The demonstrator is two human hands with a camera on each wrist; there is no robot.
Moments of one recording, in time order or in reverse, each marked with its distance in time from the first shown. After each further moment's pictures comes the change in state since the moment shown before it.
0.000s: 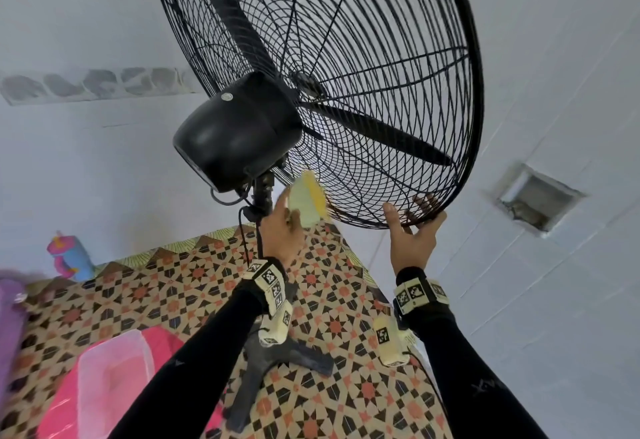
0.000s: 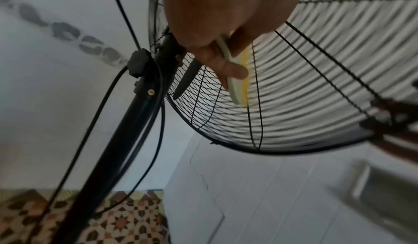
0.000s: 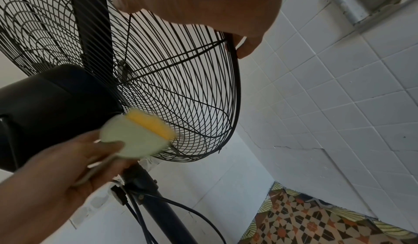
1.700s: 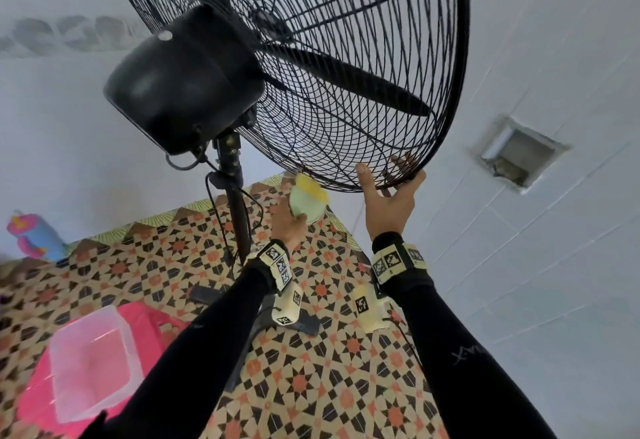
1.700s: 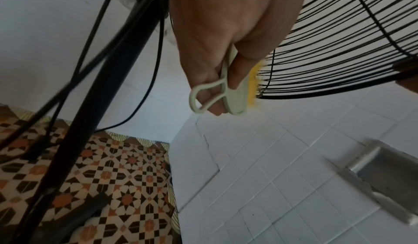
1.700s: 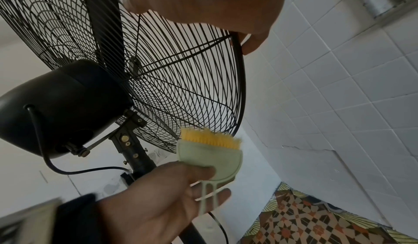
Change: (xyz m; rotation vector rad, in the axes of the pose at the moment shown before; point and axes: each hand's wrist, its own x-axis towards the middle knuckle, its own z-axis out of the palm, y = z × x) left_hand -0.032 -0.040 0.088 -0.069 -0.309 -0.486; right_hand -0.001 0.005 -0.003 -0.027 -0.027 -0.026
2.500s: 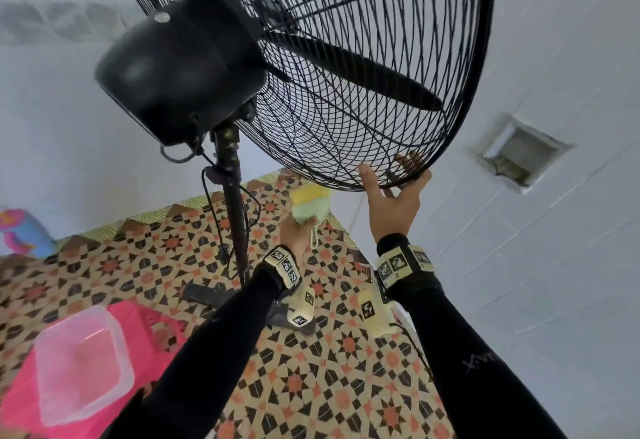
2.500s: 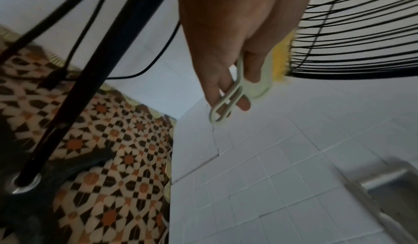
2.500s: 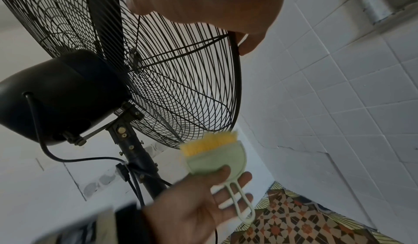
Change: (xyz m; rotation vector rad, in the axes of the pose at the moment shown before) left_hand -0.016 -0.015 0.020 -0.378 -0.103 -0.086; right_hand -0.004 0.003 -0.003 -0.028 -0.017 -0.013
